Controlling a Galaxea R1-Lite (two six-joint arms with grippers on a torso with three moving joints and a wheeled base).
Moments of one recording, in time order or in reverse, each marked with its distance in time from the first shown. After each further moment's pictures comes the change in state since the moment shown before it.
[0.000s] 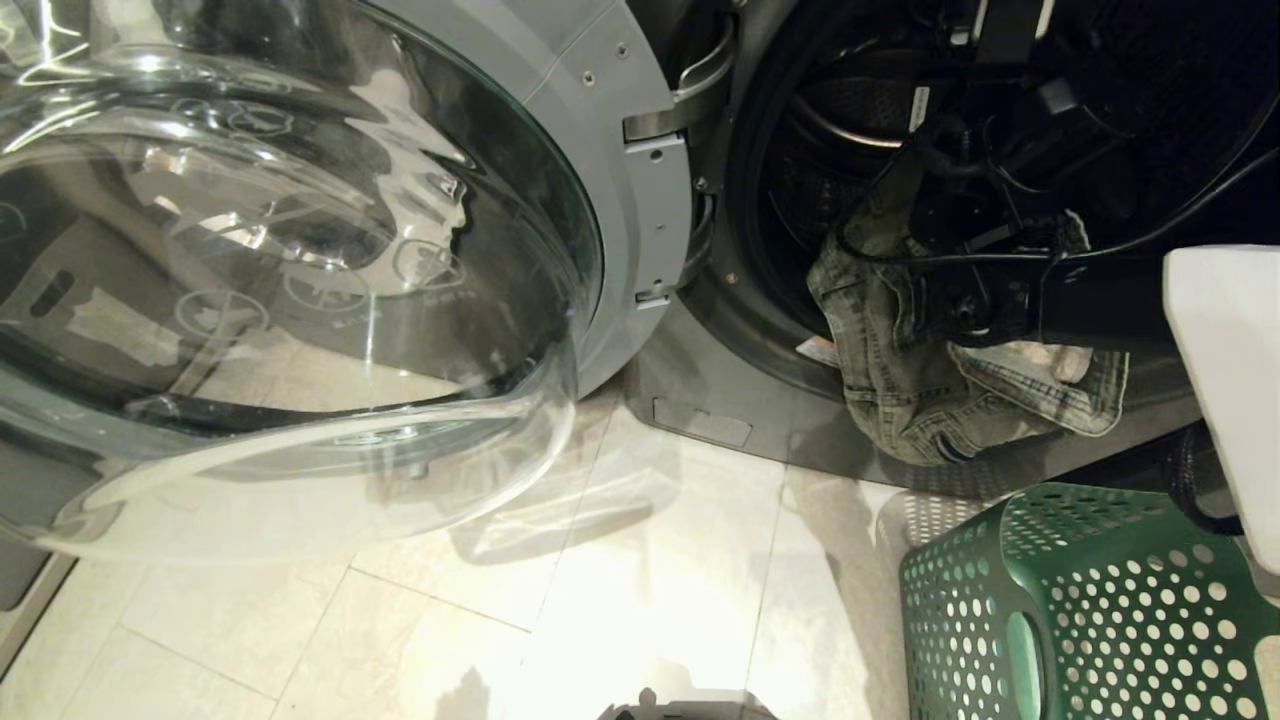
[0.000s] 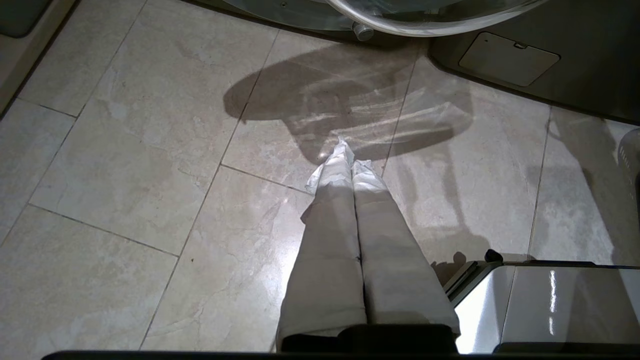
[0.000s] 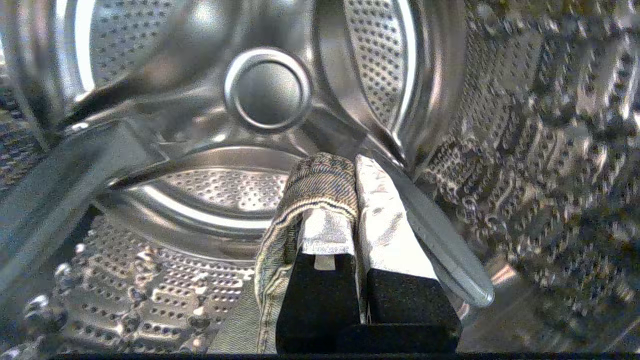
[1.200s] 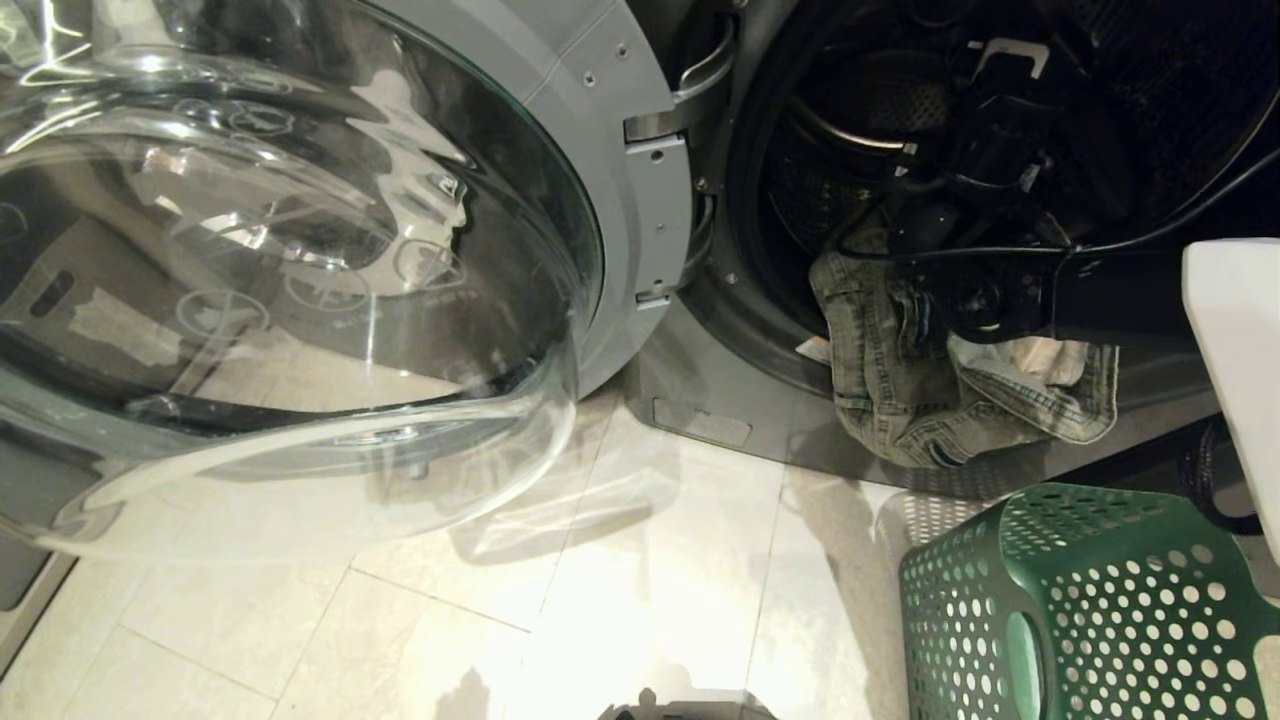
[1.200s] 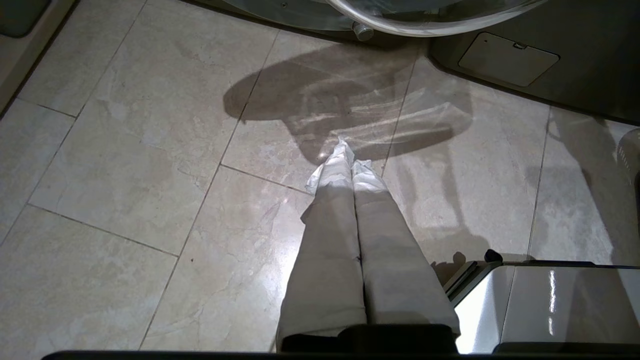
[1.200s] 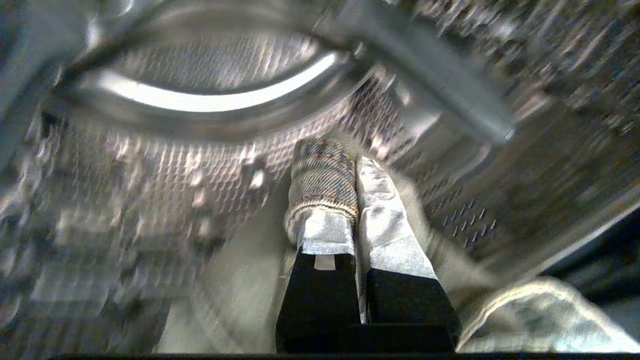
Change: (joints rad) left arm -0.001 0.000 0.000 0.000 0.000 0.000; right arm 0.000 -0.028 0.019 0.470 -0.224 0.455
